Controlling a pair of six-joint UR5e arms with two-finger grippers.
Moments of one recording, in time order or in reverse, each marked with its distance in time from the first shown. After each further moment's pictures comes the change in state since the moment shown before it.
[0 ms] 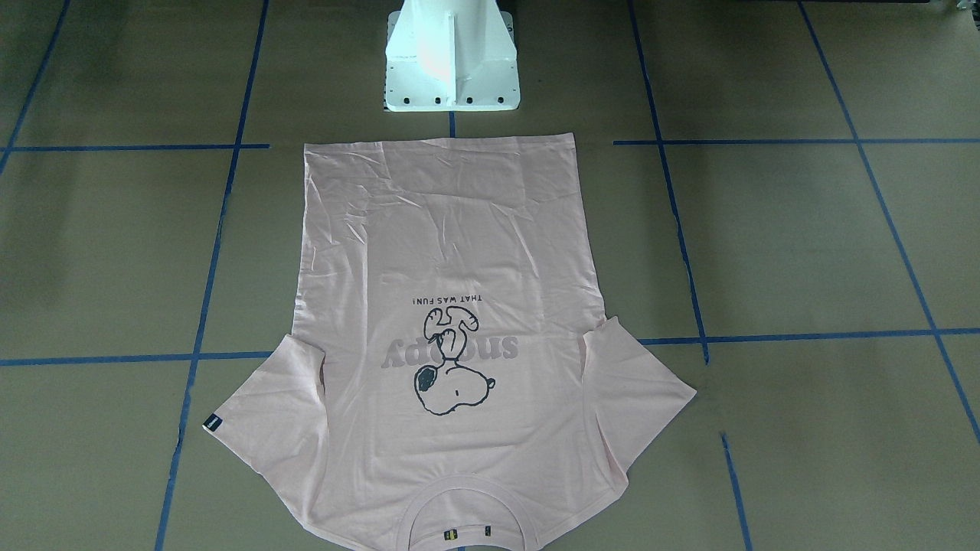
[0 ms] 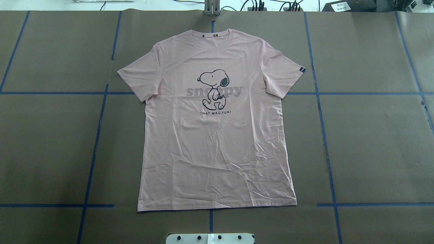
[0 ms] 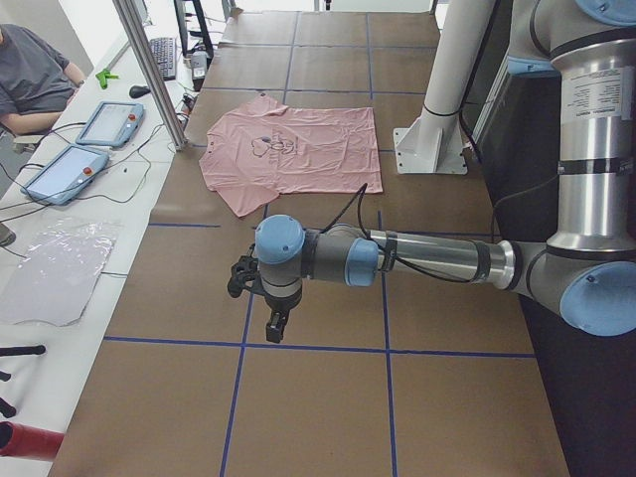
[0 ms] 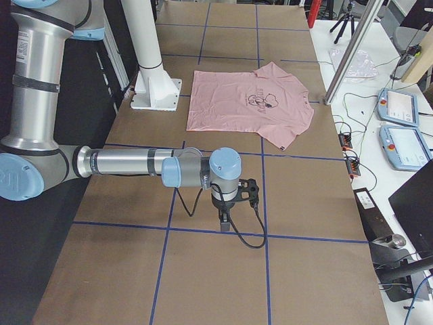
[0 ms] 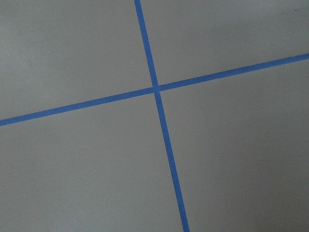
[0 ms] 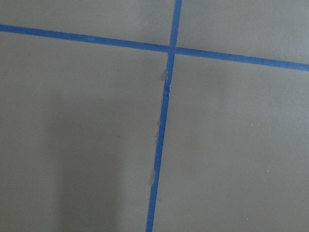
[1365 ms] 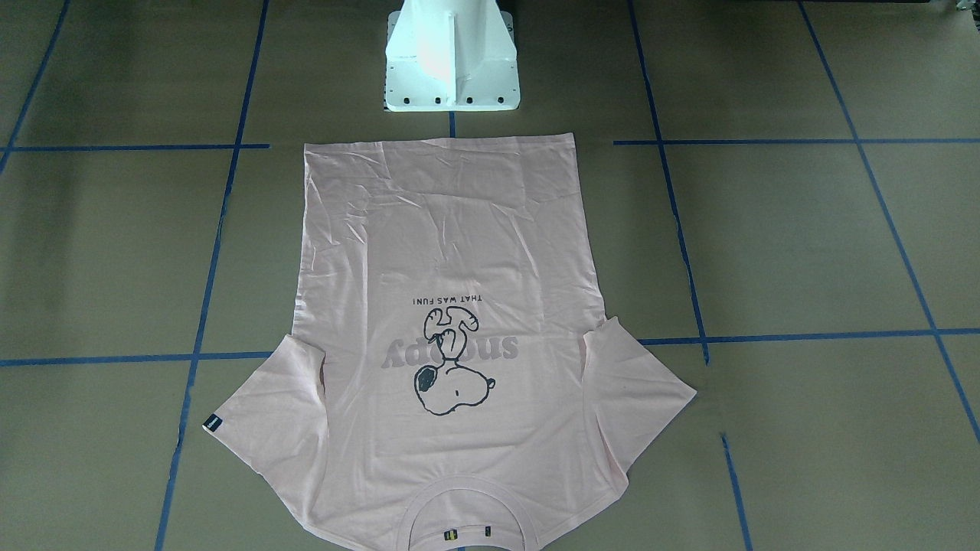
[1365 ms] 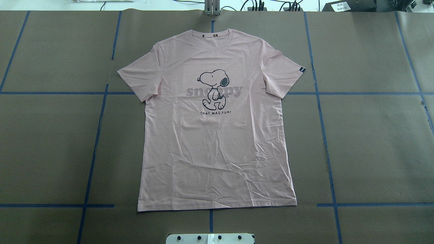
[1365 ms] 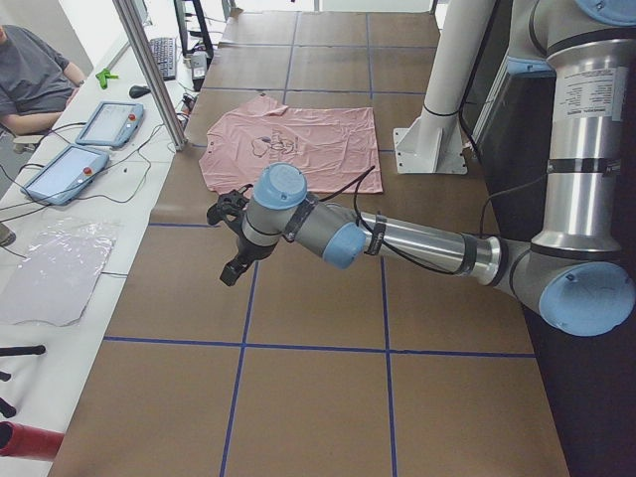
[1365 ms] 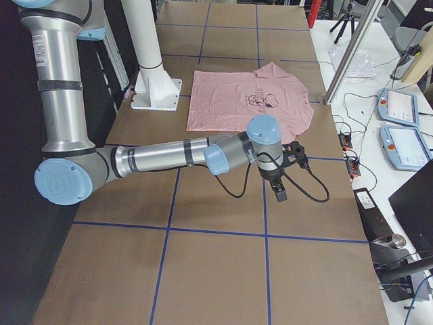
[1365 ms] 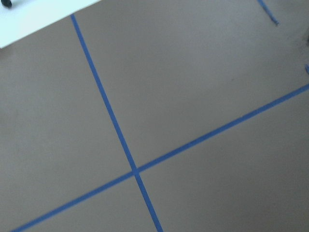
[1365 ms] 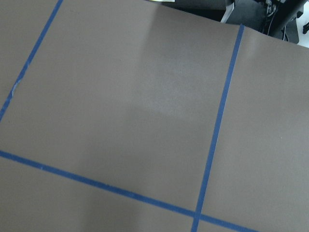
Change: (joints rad) left arm 0.007 -0.116 0.000 -0.422 0.012 -0.009; right arm -0.005 0.297 -0.149 0.252 -0.011 0.111
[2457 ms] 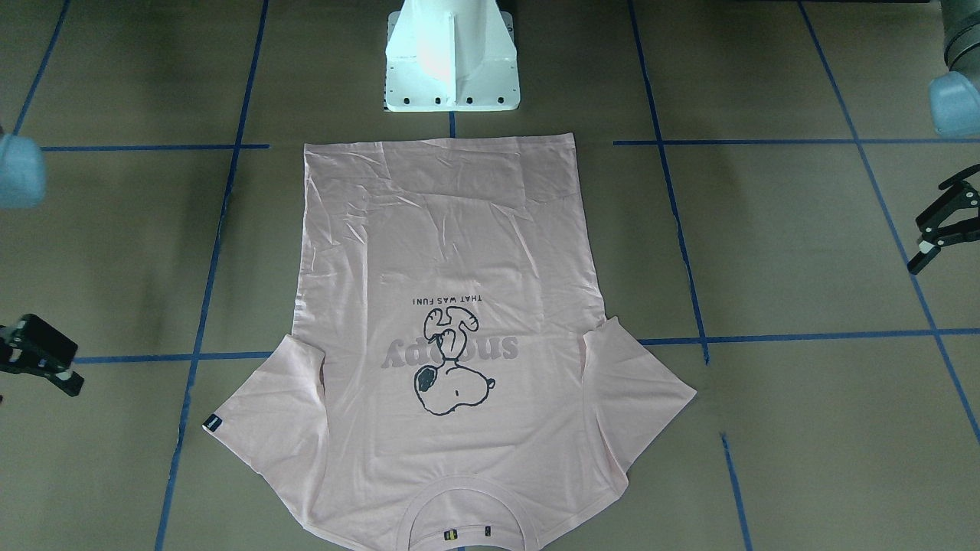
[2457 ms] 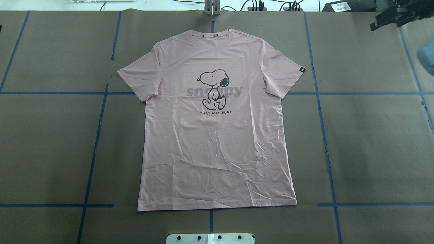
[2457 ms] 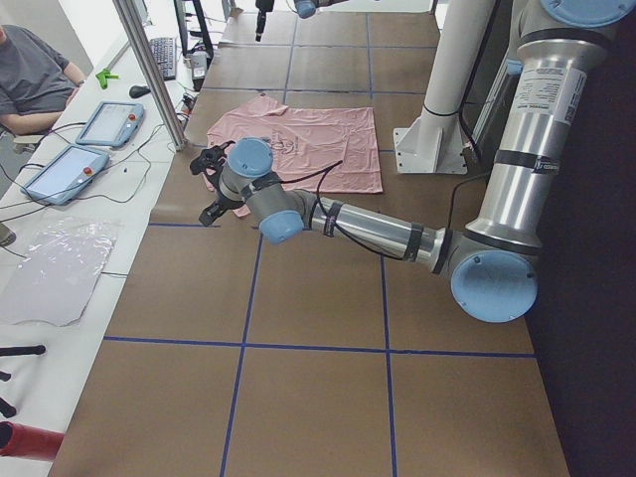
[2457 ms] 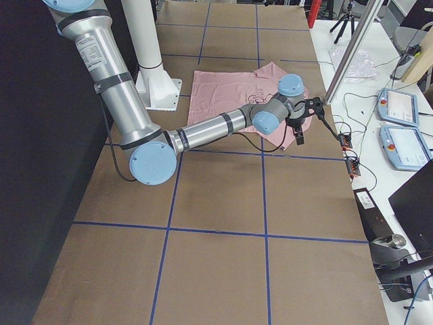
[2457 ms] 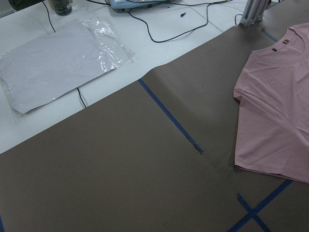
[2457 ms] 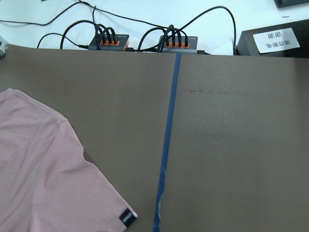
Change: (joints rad) left arm 0.210 -0.169 0.131 -0.314 0.002 -0.357; right arm -0.379 0.340 -0.186 0.250 -0.175 0.717
